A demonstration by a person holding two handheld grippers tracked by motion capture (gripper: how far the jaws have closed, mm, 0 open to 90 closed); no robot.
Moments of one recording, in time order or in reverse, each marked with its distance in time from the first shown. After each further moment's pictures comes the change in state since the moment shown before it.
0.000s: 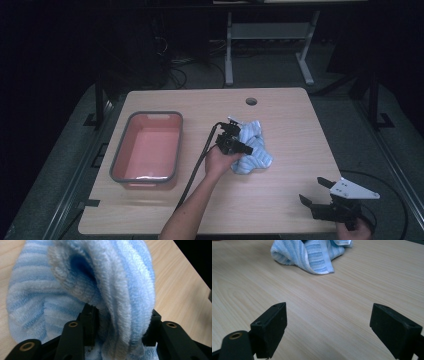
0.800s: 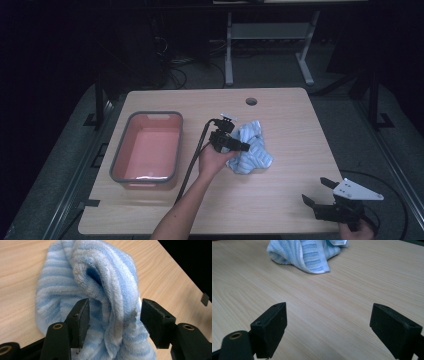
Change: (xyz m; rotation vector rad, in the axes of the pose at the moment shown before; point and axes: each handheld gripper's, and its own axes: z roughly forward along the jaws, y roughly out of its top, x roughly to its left) left arm -0.002 -0.001 -0.034 -0.067 0.019 0.029; right arm -0.004 -0.003 -0.004 -0.008 -0.016 0.004
